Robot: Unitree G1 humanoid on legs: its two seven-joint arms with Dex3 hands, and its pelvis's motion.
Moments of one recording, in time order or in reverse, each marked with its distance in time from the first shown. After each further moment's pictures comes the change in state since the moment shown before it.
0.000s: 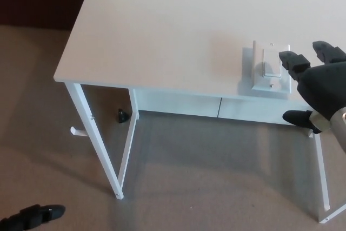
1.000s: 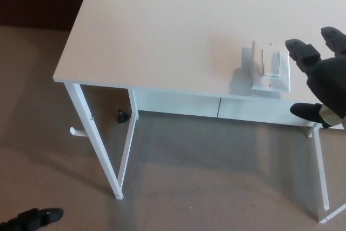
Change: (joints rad) left_arm 0.021 -0.006 0.007 -0.002 -0.017 0.007 0.004; right_arm 0.060 -0.048 -0.053 -0.146 -0.012 -0.016 -0.008
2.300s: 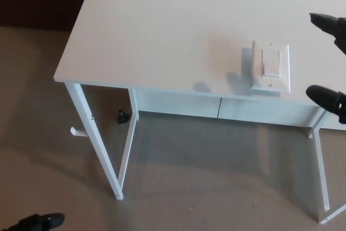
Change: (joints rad) left_arm 0.028 -0.032 0.017 -0.008 -0.008 0.000 0.008; right_arm 0.220 0.045 -0.384 -0.323 0.363 -0.274 -0.010
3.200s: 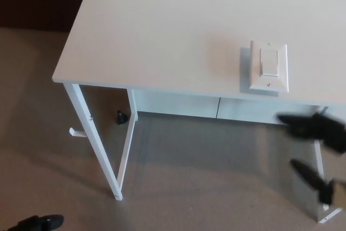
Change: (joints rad) left_arm 0.006 0.001 0.001 0.003 0.000 0.000 0.001; right_arm 0.448 0.185 -0.082 -0.304 0.473 -0.081 0.147
